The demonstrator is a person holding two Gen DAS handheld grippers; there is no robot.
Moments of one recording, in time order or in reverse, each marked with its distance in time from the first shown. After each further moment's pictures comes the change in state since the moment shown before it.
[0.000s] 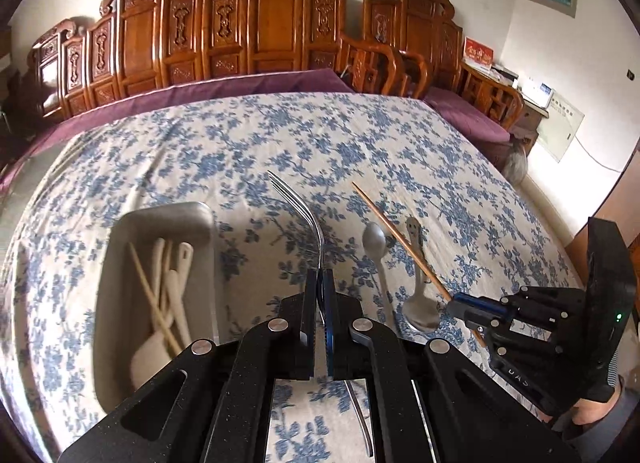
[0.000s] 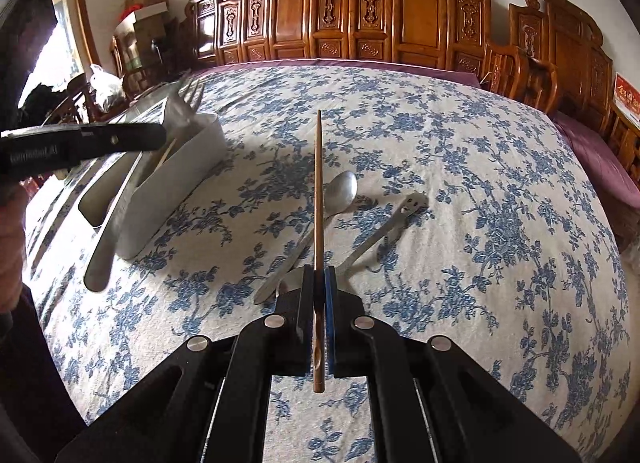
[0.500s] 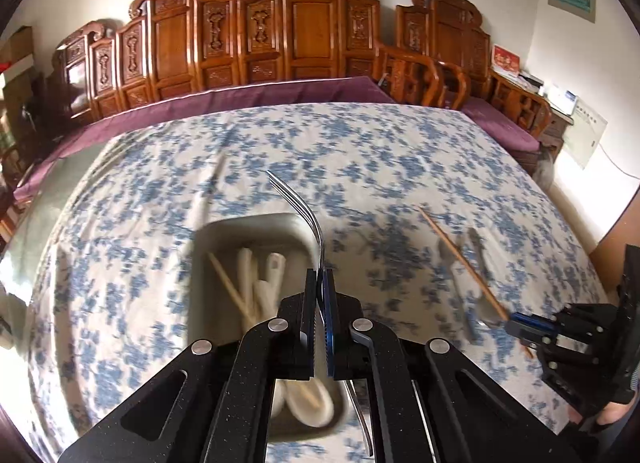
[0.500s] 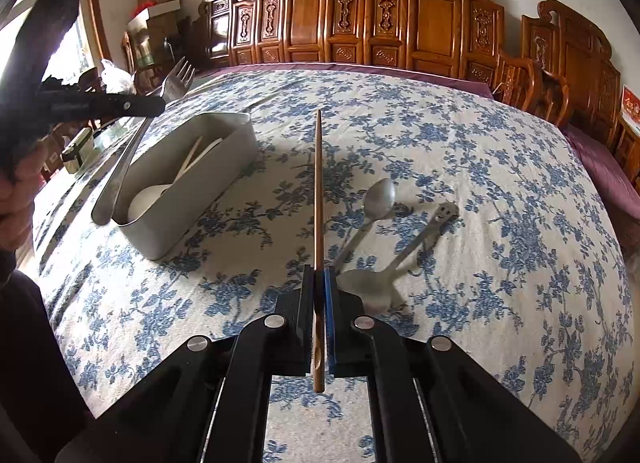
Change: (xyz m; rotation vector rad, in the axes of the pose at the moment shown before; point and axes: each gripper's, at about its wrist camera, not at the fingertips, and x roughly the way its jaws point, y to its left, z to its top) left arm -0.017 0.072 0.008 -0.015 -0.011 0.100; right arm -0.002 0.032 0.000 -0.029 -0.008 0.028
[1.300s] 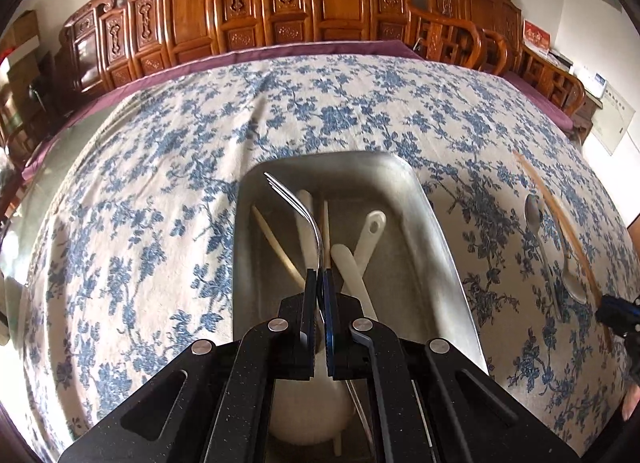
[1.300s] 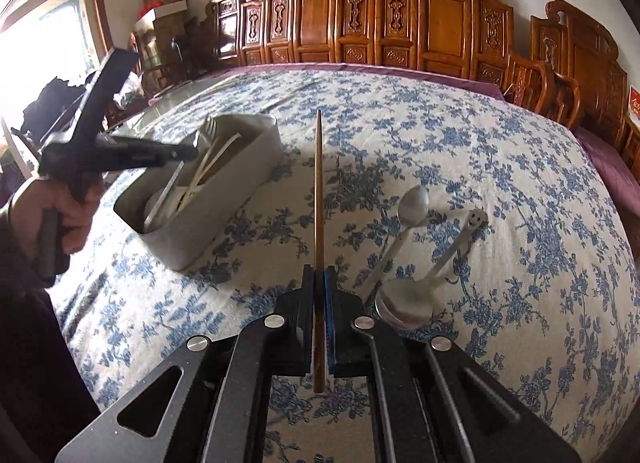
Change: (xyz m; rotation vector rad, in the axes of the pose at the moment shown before) left arm 0.069 0.051 -0.029 -0.012 0.117 0.058; right arm 0.001 0.025 0.009 0.007 -0.016 0.017
